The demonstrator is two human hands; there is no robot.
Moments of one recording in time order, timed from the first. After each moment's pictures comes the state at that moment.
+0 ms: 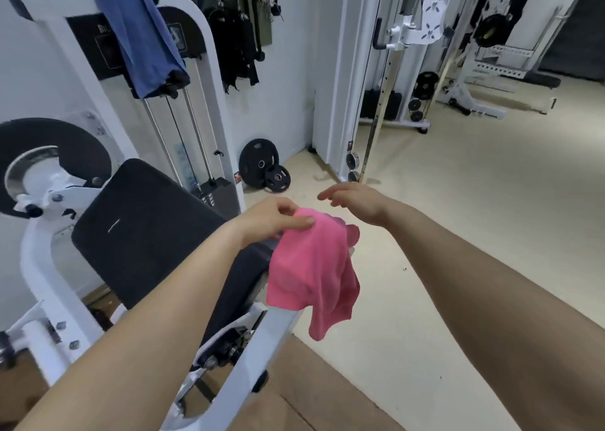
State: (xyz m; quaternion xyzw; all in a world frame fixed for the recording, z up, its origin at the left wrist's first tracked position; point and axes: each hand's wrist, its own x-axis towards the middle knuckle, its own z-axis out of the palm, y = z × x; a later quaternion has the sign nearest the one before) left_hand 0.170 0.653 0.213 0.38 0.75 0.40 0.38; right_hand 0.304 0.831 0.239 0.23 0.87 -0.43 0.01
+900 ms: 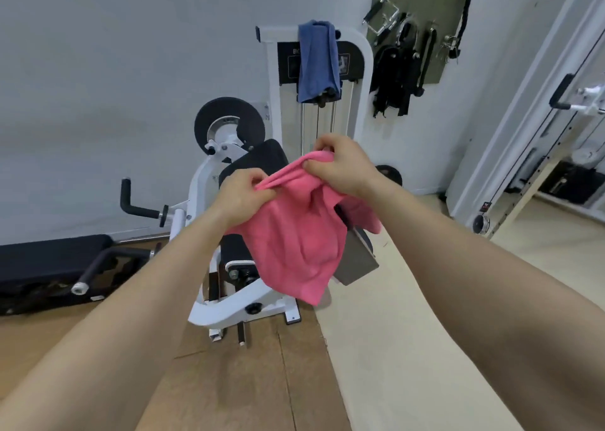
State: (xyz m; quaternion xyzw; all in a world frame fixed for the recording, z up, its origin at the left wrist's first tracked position) left_hand 0.320 0.570 0.285 0.10 0.91 0.39 -0.07; right_hand 0.313 0.785 0.326 -0.14 0.91 -0.36 -0.13
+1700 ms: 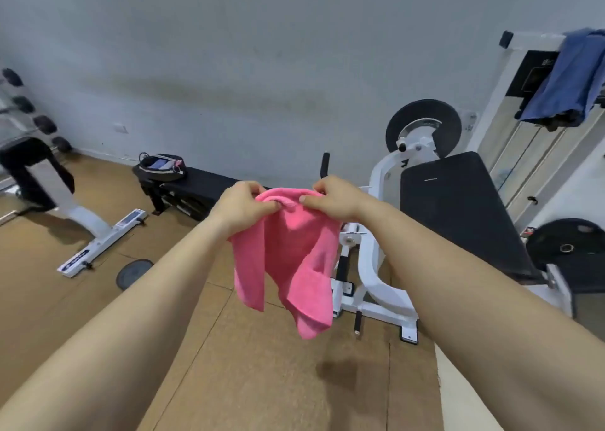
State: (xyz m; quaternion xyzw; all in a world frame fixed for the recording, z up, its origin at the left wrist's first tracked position) left_hand 0.517 0.163 0.263 -0.22 0.90 0.35 -0.12; right_hand 0.400 0.348 0.281 -0.38 0.88 -0.27 0.14
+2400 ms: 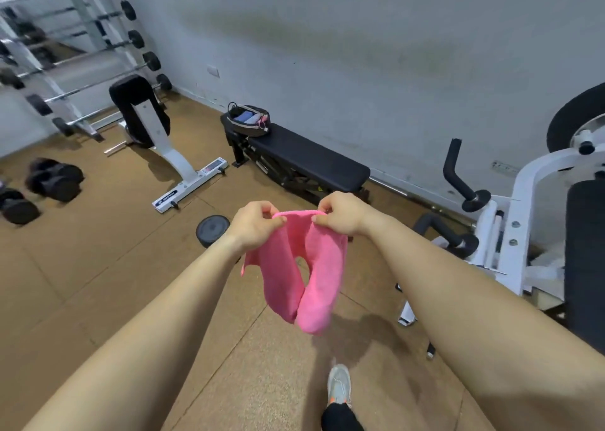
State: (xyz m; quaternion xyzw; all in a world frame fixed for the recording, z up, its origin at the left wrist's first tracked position) left_hand 0.515 -0.076 0.134 -0.36 0.85 0.38 -0.06; right_hand 0.342 0.062 0.150 -0.49 0.81 -0.17 0.26
